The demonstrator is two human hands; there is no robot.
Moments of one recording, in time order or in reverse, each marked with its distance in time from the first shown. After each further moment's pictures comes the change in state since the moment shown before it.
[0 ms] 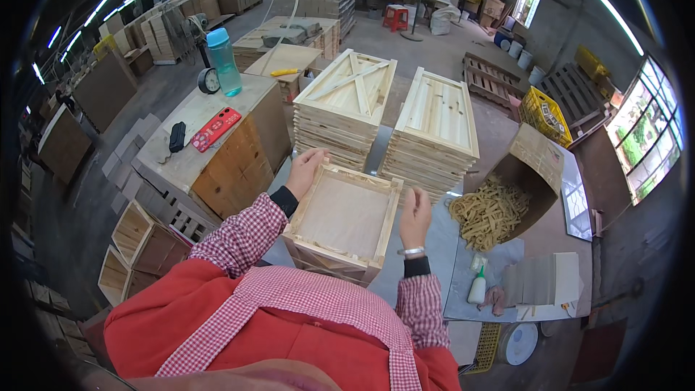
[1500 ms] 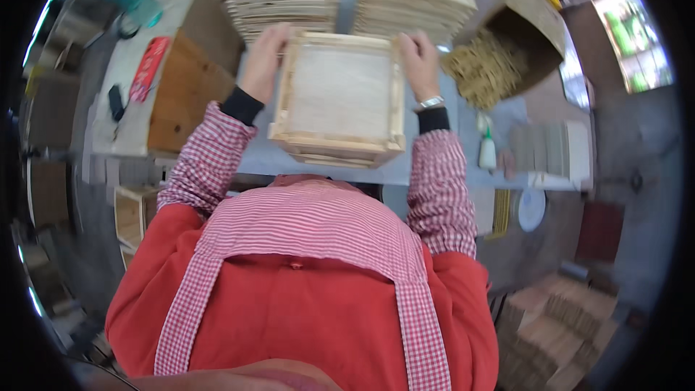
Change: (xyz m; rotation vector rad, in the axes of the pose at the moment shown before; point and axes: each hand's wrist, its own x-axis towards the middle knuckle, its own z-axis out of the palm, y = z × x) left_hand -0.006 0.051 0.017 -0.019 -0.100 -0.183; right_hand 0.050 0.022 -0.005 -0.145 -0.013 -0.032
